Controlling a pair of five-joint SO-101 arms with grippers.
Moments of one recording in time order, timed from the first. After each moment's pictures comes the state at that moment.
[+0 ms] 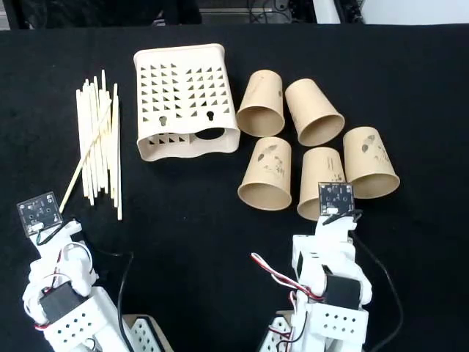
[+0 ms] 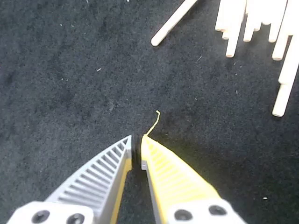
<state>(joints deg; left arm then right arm) -41.1 -103.7 96.2 72.8 -12.4 10.5 -103.3 97.0 74.0 8.0</state>
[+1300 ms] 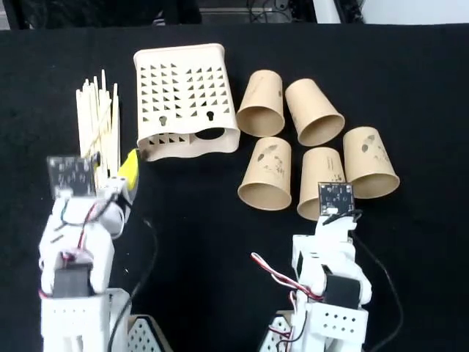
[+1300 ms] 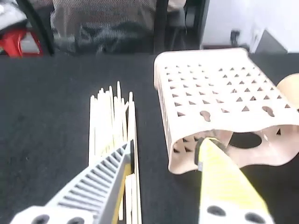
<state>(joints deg) -8.6 -87.4 78.8 37.5 -2.3 10.5 -103.3 97.0 74.0 8.0</state>
